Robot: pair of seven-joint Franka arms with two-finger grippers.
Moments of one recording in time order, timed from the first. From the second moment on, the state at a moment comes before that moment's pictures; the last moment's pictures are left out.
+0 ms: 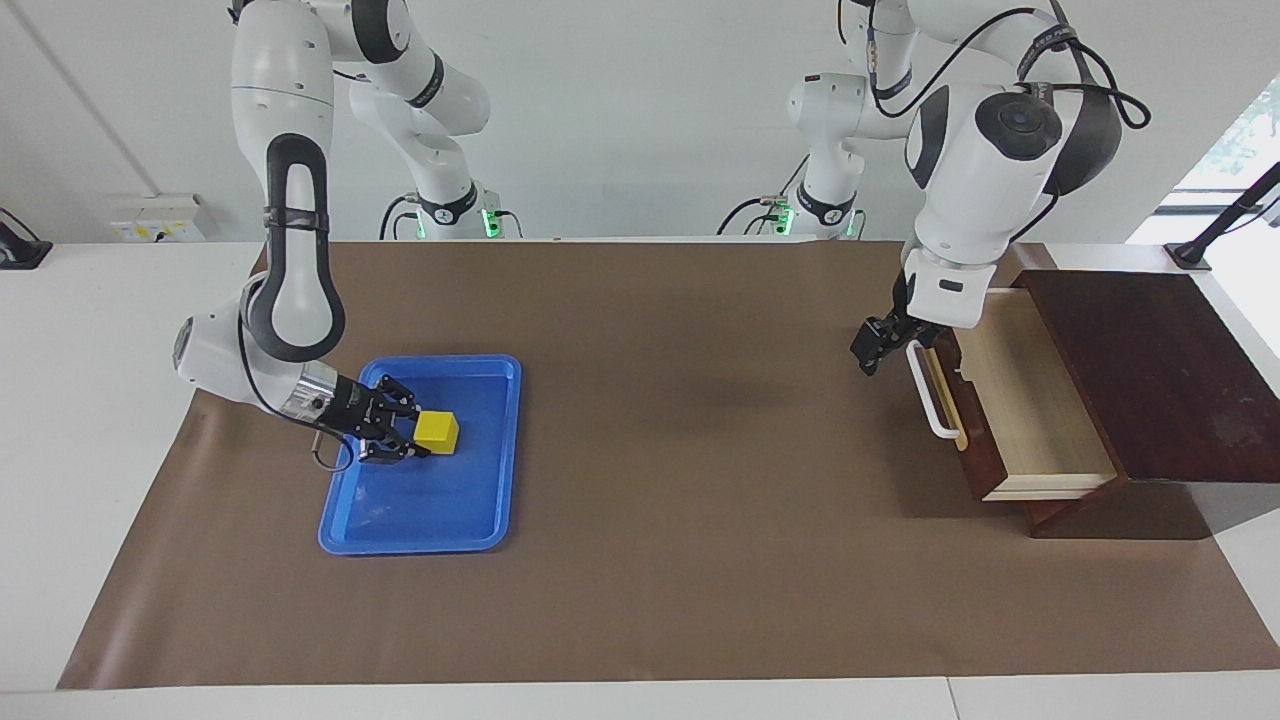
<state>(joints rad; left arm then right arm) -0.23 0.15 -0.04 -1.59 0.02 1.76 -0.77 -0.10 0.40 -0.06 -1.95 0.82 2.02 0.88</state>
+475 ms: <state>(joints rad) -0.26 0.12 -0.06 -1.59 0.00 1.76 -1.43 -0.07 0.39 -0.06 -1.82 0.83 1.90 0.88</state>
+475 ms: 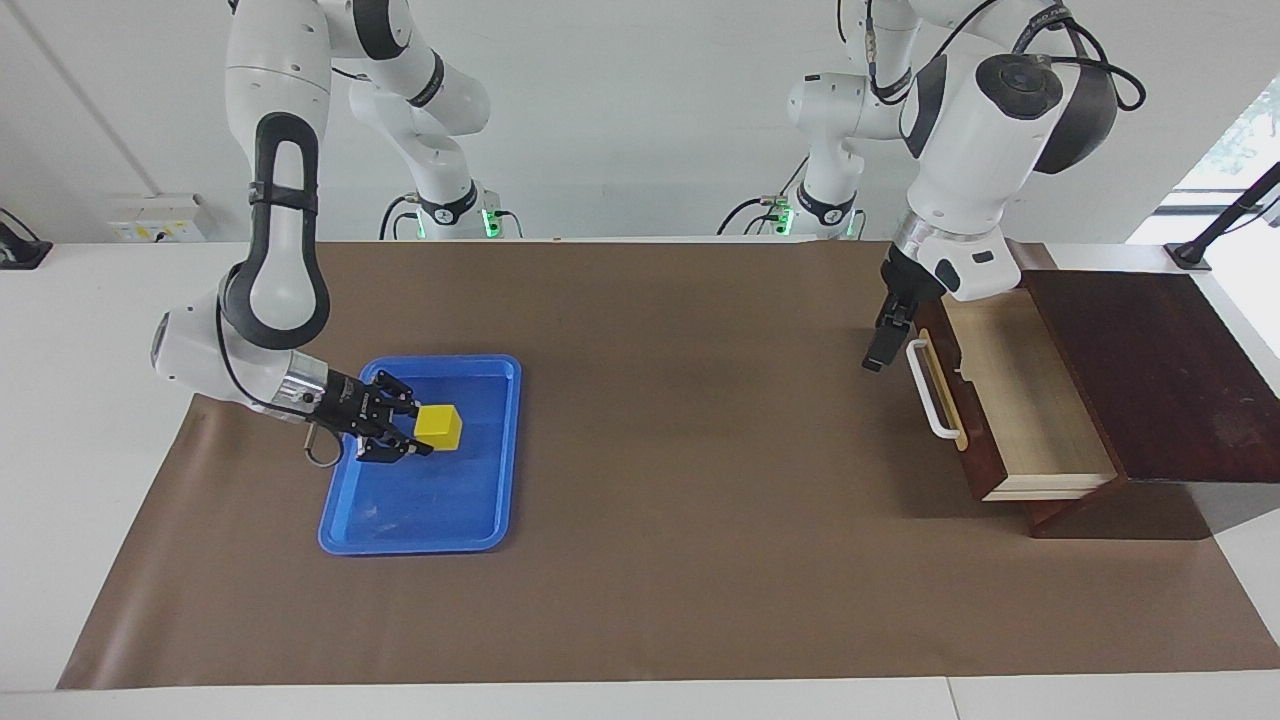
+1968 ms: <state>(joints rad) -0.58 0.39 -0.06 -1.32 0.02 1.73 -2.29 0.45 0.40 -0.05 -1.65 0.84 2.10 1.54</state>
